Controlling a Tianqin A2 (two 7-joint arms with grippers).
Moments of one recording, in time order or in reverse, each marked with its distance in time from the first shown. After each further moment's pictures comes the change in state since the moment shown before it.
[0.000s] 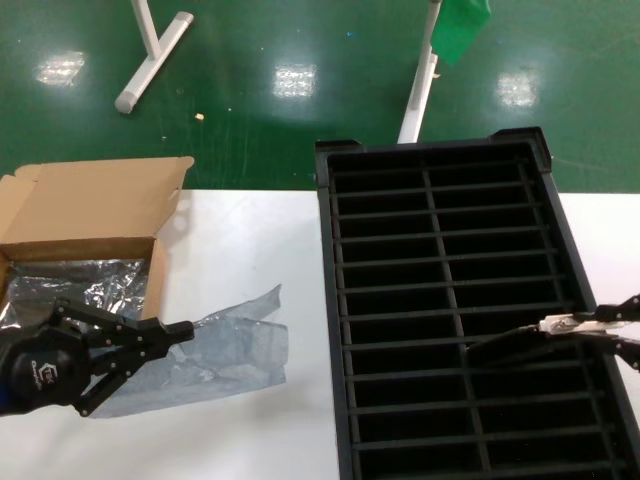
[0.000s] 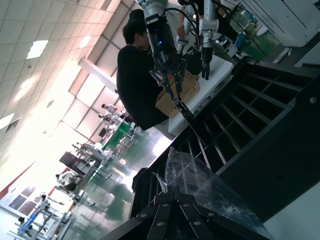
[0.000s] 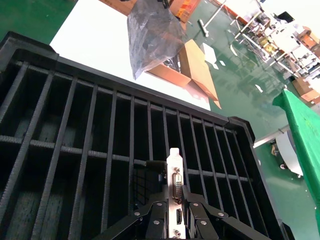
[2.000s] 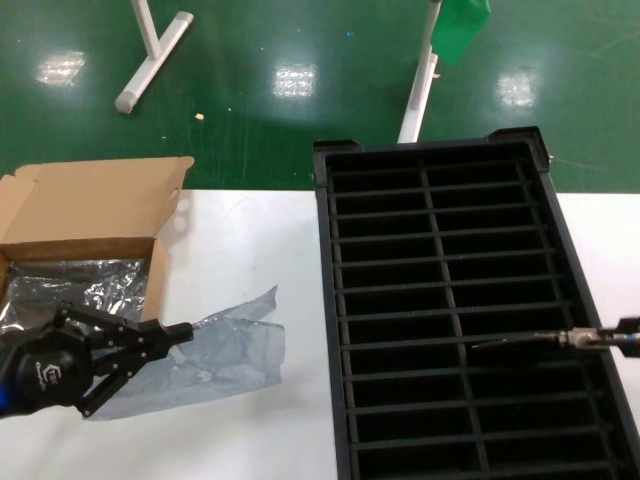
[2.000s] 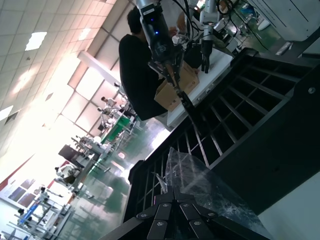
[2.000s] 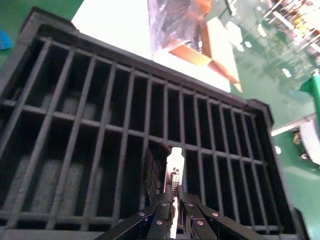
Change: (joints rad) left arm -0.019 0.030 0.024 0.066 0.000 0.000 0.013; right arm 0.146 0.060 -0.106 0.006 -0.099 -0.071 0.092
